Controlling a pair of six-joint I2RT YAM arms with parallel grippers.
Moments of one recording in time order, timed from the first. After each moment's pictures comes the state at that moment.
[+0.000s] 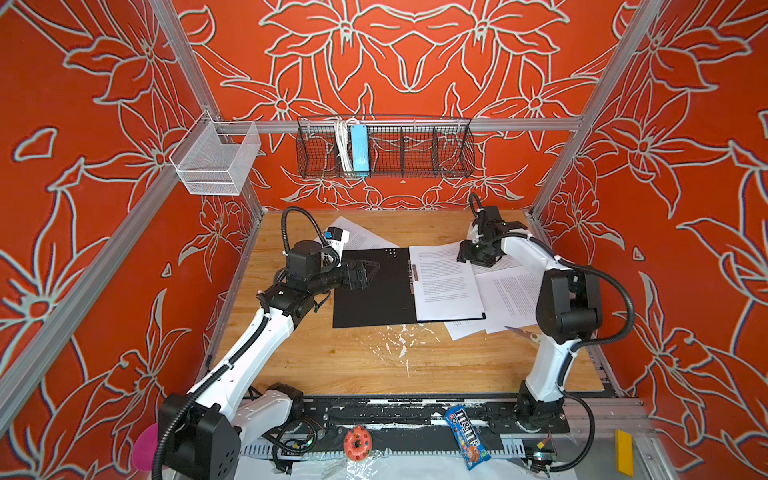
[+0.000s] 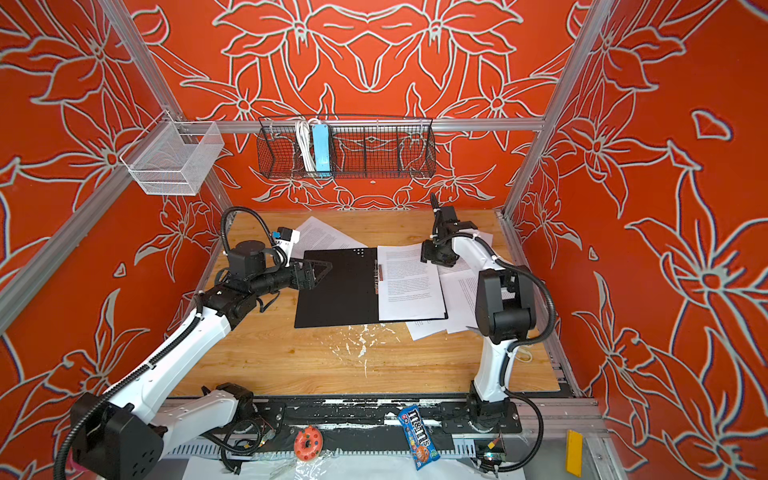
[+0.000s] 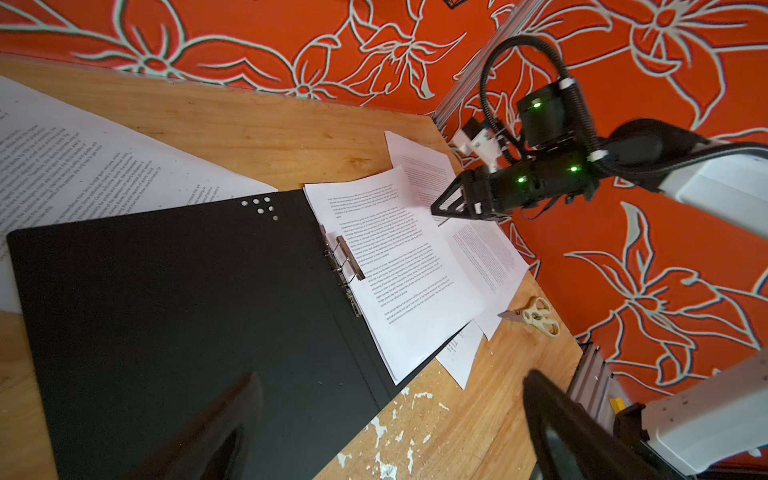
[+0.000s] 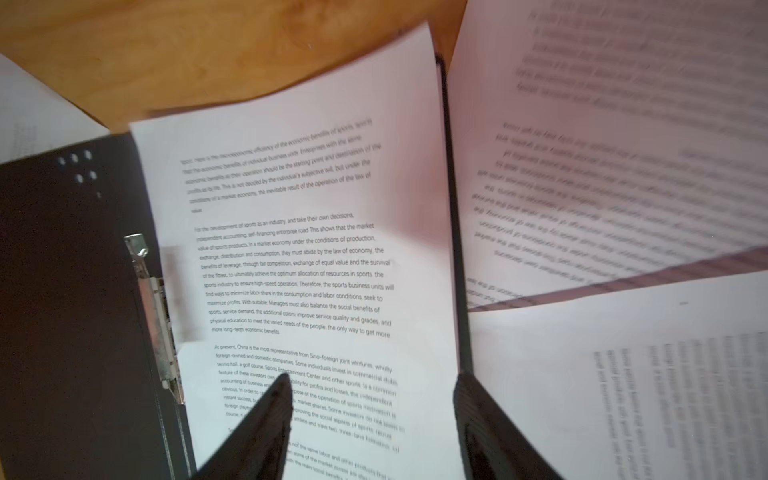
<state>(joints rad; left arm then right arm) -0.26 1.11 0.90 -0.24 0.48 -0.37 0.14 1.84 1.52 -0.77 -0.11 0.32</state>
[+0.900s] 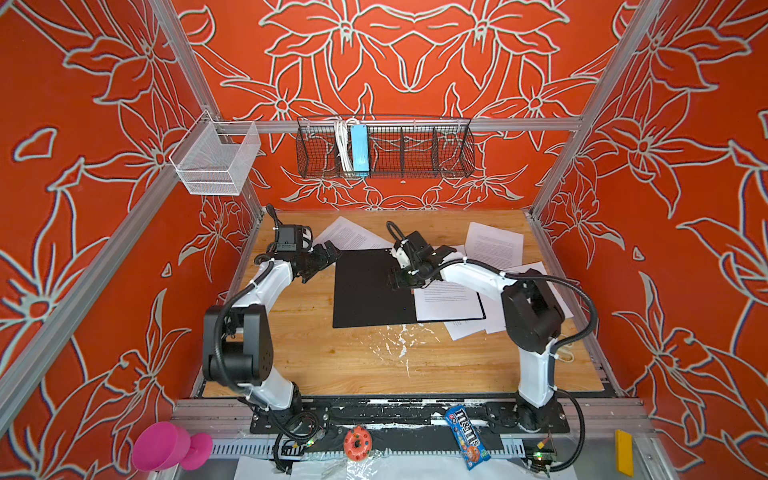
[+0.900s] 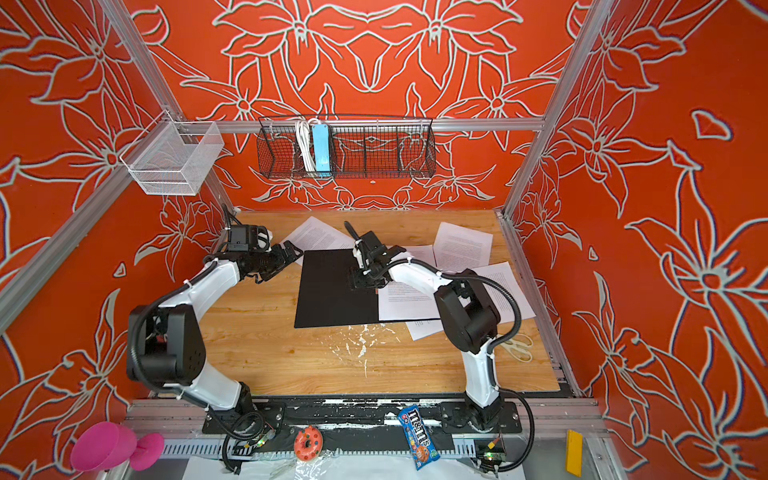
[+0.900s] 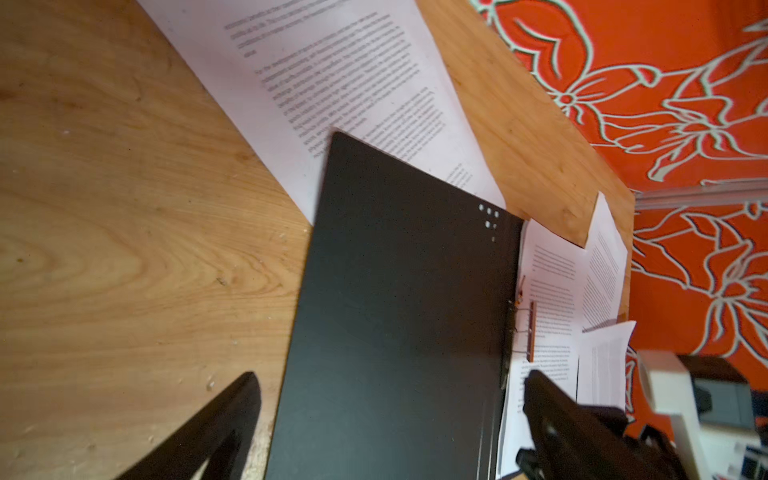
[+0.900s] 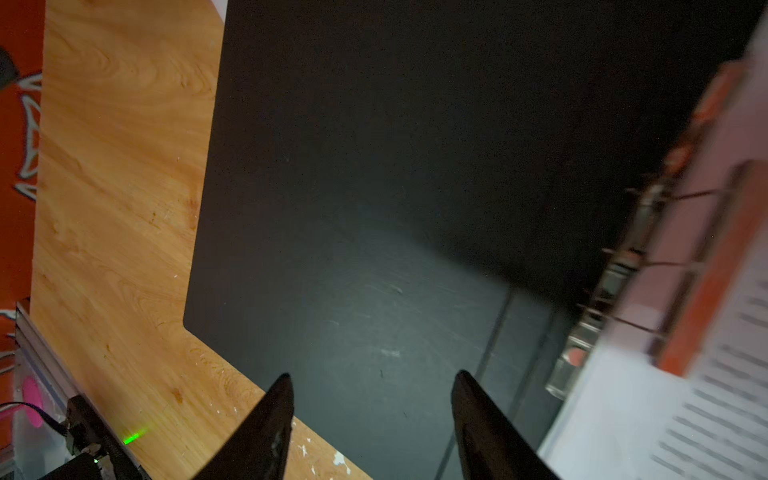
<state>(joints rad) 0.08 1.64 1.13 -0.40 0.41 -0.55 0.66 2.01 1.53 -0.56 -0.28 0.46</state>
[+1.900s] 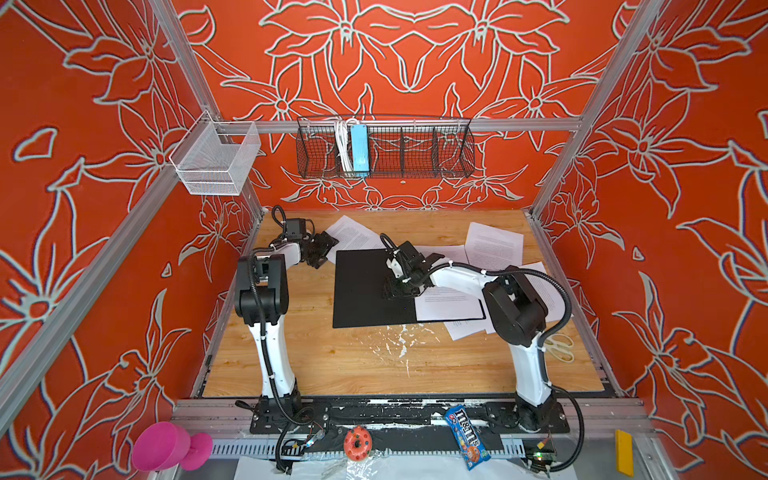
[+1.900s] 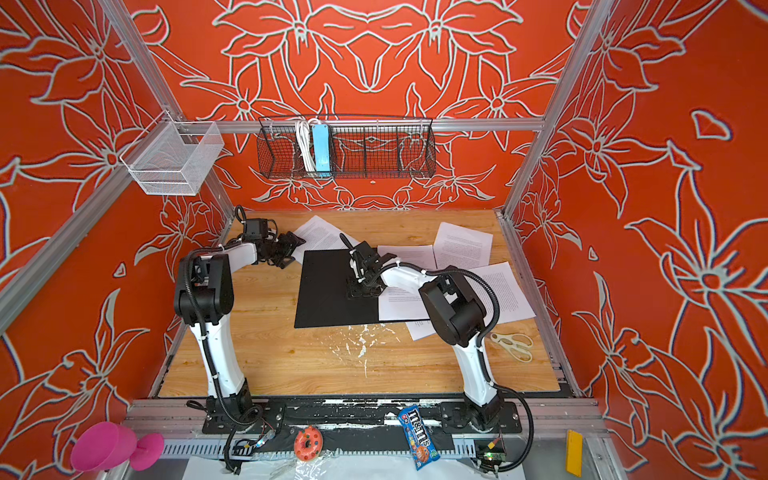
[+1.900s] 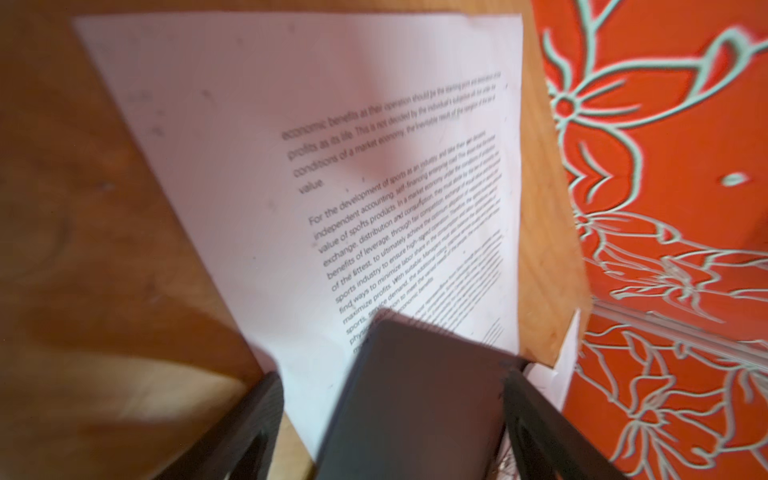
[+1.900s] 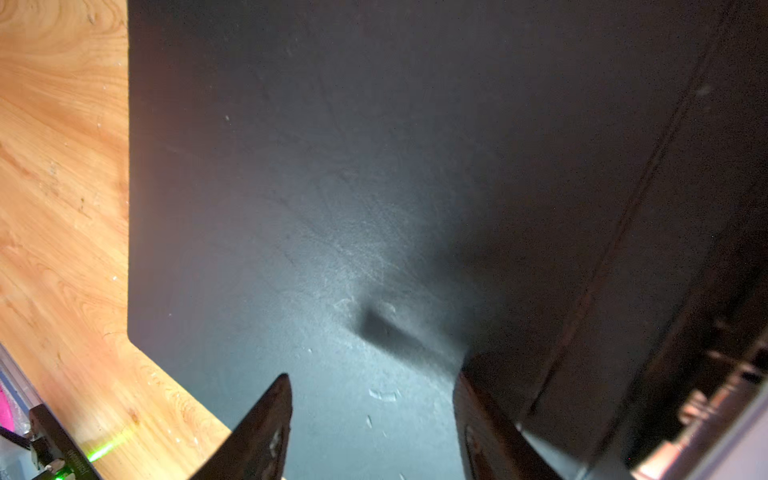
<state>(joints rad) 0.13 2.13 1.42 -0.15 0.51 -0.85 0.68 2.09 1.49 -0.51 -0.29 0.49</state>
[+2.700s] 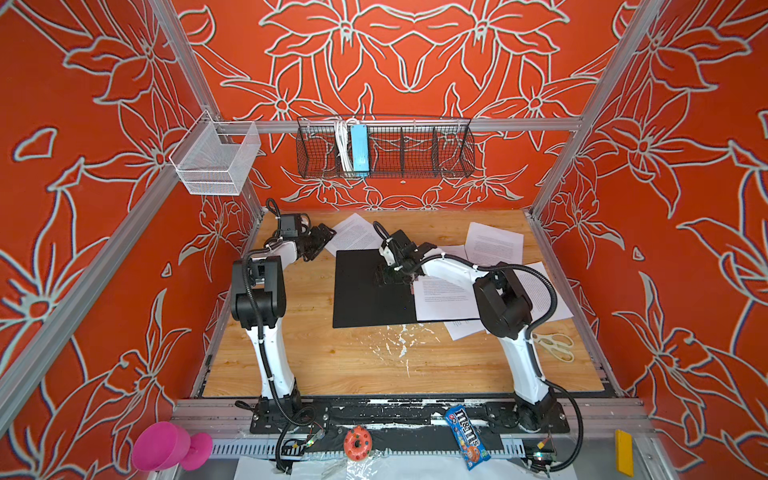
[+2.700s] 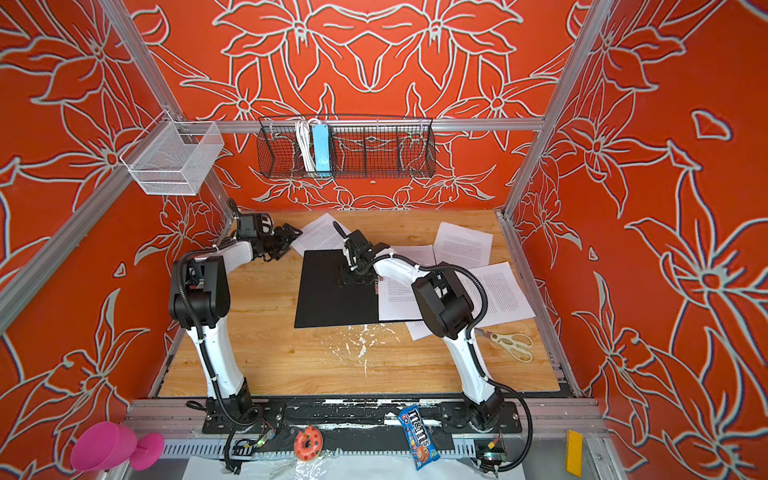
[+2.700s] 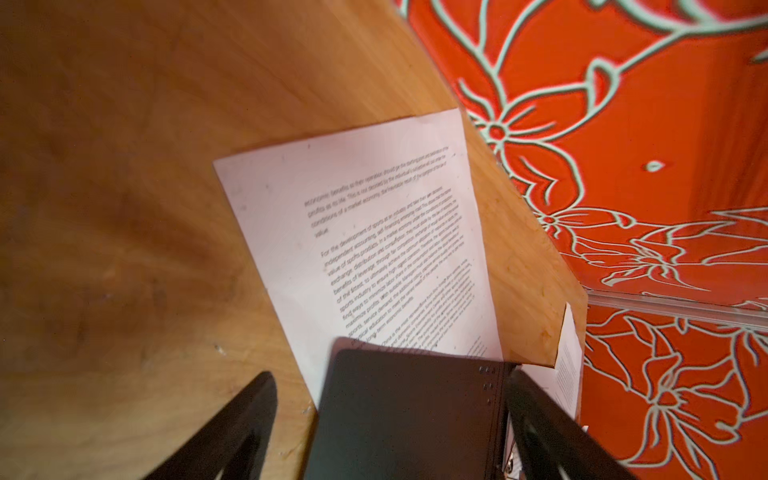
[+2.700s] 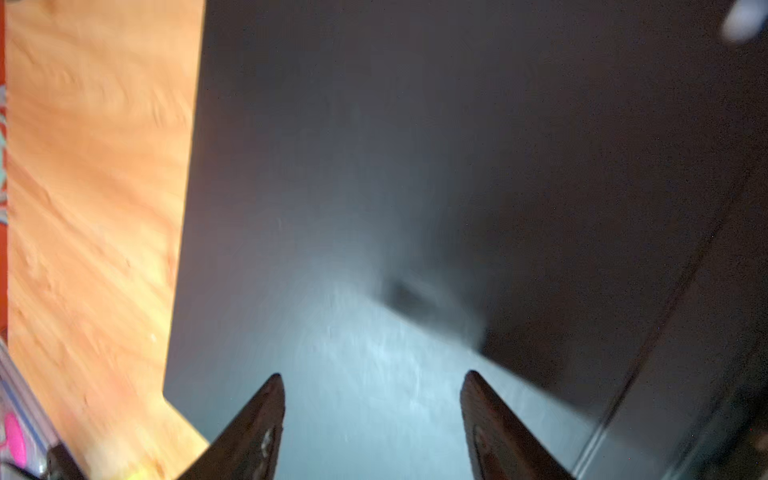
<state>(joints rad) 0.16 2.08 1.46 -0.13 0.50 -0.68 0.65 2.24 1.79 -0.59 -0.27 0.47</state>
